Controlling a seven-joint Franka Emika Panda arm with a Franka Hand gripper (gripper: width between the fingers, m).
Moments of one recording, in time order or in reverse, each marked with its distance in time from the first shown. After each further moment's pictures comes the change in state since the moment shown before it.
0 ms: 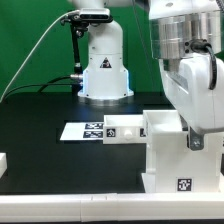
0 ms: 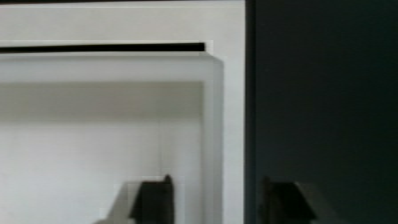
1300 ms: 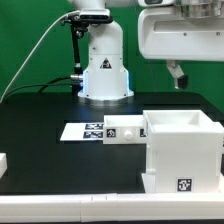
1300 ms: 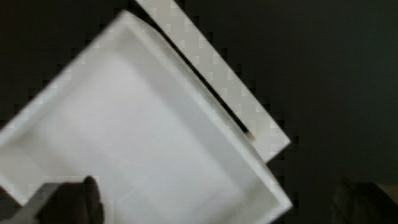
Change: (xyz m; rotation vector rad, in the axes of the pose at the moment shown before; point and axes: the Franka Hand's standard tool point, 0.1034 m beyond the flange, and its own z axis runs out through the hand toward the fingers) arm -0.036 0.050 -0.064 -0.110 -0.064 -0.902
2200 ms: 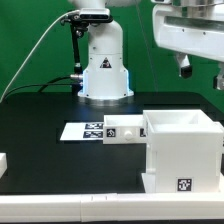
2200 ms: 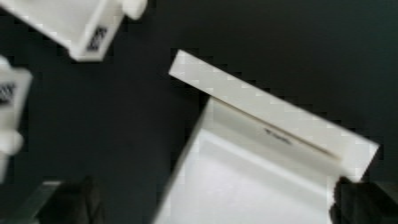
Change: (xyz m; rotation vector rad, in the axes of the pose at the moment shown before) arm -0.039 0.017 -0.001 -0.029 -0.014 0.570
